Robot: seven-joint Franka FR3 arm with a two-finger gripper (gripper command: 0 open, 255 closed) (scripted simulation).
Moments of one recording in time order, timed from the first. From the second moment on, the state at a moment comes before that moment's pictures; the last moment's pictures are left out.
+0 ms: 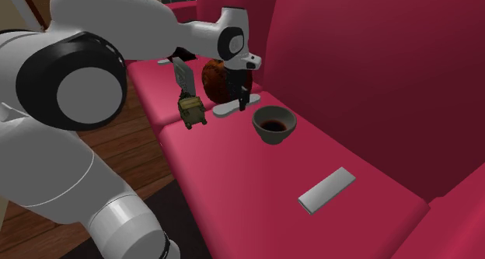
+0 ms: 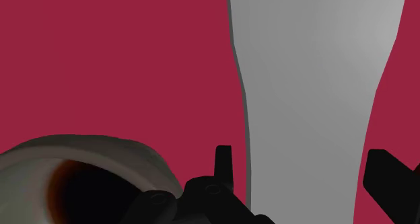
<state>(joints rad) 0.09 -0.11 0.16 -2.04 0.00 1.92 0.48</state>
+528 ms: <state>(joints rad) 0.09 -0.12 0.16 -1.95 0.00 1.82 0.48</state>
